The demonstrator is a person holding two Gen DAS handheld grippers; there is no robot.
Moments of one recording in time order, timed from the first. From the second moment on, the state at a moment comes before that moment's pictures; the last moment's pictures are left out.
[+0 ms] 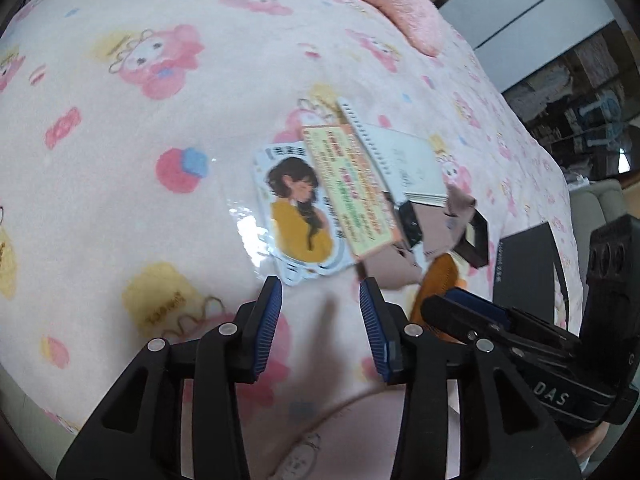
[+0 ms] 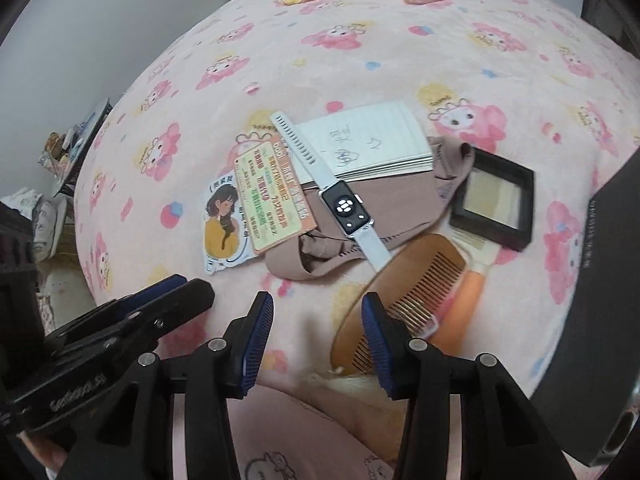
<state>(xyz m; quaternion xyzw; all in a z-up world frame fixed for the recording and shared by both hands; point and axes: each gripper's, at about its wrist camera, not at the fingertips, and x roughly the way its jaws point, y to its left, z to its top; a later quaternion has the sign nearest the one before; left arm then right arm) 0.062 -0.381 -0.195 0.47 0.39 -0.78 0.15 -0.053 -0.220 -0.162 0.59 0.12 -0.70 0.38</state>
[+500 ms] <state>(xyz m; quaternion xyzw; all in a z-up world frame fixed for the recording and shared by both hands) 0.056 -0.431 -0.207 0.43 0.42 -0.77 0.21 -0.052 -0.274 -0.208 0.64 0.11 -0.64 0.41</state>
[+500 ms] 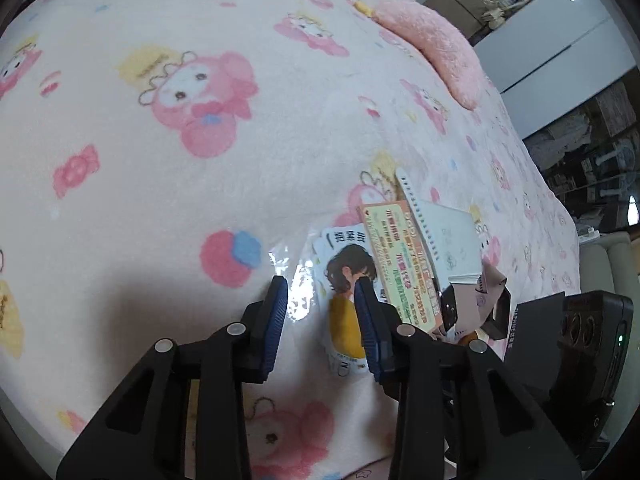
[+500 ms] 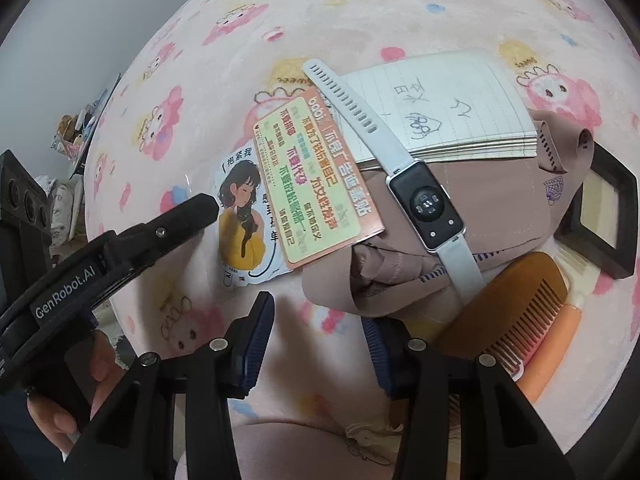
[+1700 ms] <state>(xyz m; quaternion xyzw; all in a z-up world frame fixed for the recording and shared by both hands) 0.053 -0.387 -0.207 0.48 0.40 -0.78 0.10 -0.064 -0.273 -0.213 0.64 0.06 -0.66 0.40</state>
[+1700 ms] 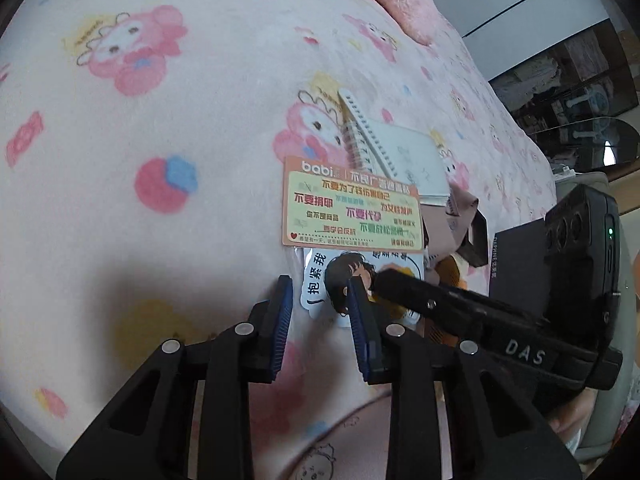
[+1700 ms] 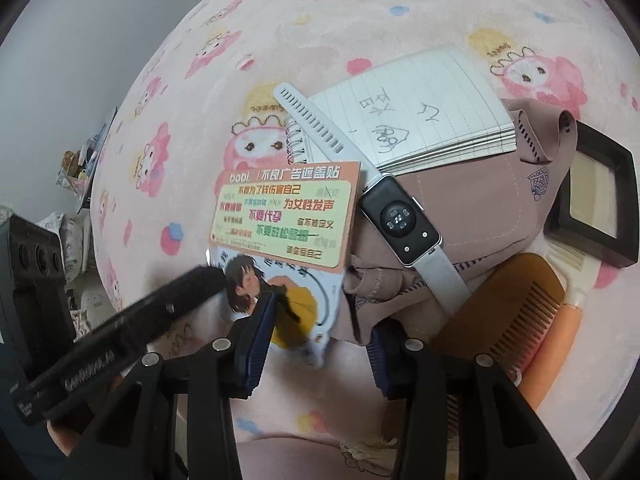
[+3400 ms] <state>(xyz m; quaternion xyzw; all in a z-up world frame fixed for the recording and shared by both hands) -0.125 -0.018 -0.085 0.49 0.21 -0.83 -0.14 -0.135 0.131 -0.080 0.50 -0.01 -0.83 0.24</state>
